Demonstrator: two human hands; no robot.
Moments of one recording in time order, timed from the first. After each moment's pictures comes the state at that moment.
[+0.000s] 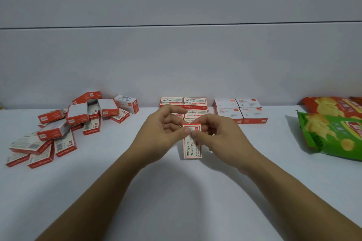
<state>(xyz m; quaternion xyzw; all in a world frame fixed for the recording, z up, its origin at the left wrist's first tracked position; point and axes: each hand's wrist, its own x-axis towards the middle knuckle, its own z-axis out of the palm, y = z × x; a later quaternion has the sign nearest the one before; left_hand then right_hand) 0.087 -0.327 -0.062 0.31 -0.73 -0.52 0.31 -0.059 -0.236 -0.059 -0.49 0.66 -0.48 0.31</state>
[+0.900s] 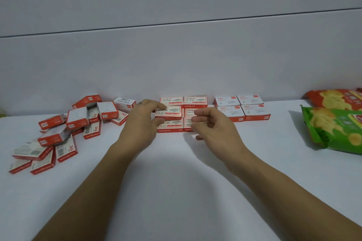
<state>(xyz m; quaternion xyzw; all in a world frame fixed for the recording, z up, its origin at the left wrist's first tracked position) 0.087 -0.386 -0.081 0.44 -0.84 -0.18 0.28 -0.048 -0.249 -0.063 -0.38 0.66 -0.57 0.32</state>
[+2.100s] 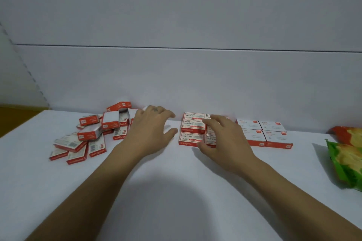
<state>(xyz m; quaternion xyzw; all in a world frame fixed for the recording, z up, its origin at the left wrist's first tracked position) 0.127 -0.384 -0.047 0.44 -0.88 0.02 0.17 -0.053 -0.280 -0.062 -0.65 0.73 -0.21 -0.02</state>
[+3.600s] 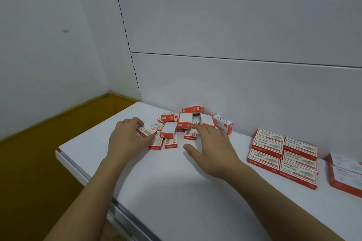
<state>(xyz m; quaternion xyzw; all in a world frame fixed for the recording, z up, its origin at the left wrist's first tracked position) 0.318 -0.381 -0.061 0.76 -0.59 0.00 0.26 0.090 -0.348 -0.051 -0.78 0.58 -0.18 0.12</state>
